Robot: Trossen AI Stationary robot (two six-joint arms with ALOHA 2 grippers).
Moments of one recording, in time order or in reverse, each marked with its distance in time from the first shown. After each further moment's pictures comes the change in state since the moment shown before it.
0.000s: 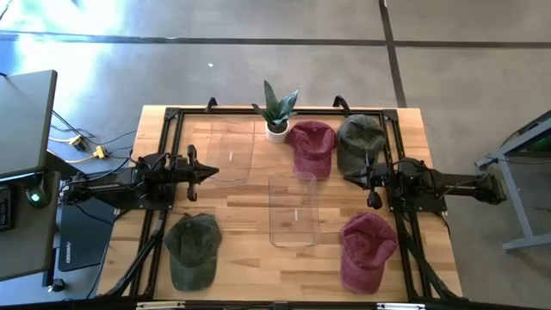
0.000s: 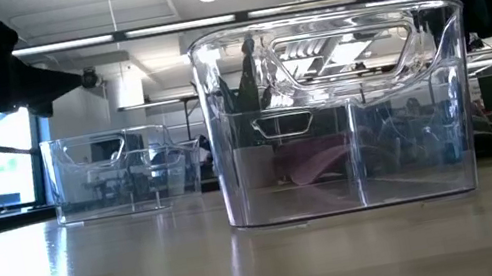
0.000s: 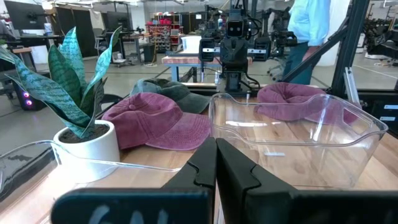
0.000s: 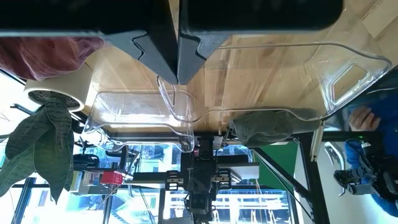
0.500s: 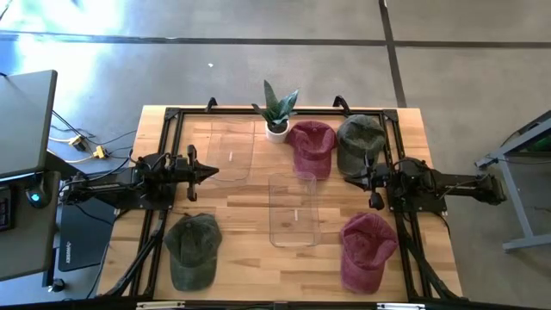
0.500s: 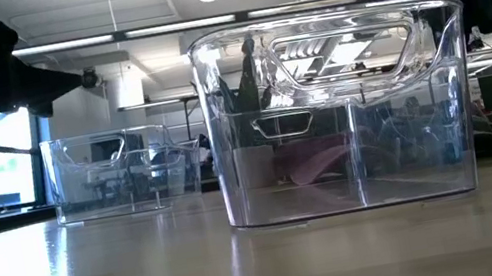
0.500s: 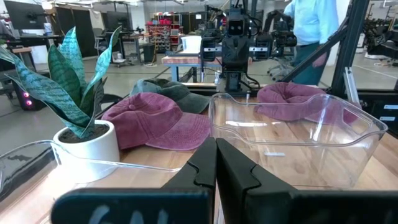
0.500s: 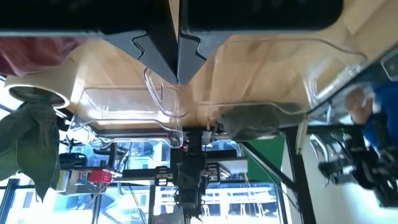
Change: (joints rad) left arm 0.000 0.000 0.000 0.000 0.000 0.000; right arm -0.002 -0.004 0.000 0.029 -0.051 0.048
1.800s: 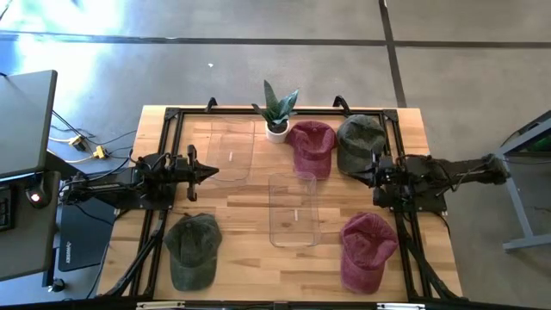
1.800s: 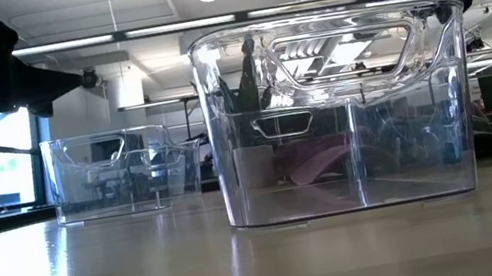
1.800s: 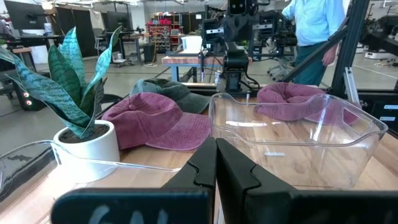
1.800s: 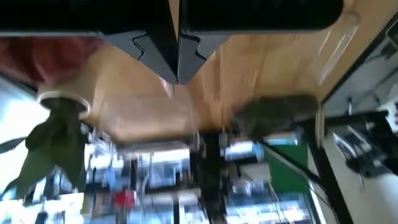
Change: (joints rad) left arm 0.000 0.000 0.000 0.000 0.000 0.000; right arm 0.237 0.205 0.294 -0.235 0.334 0.111
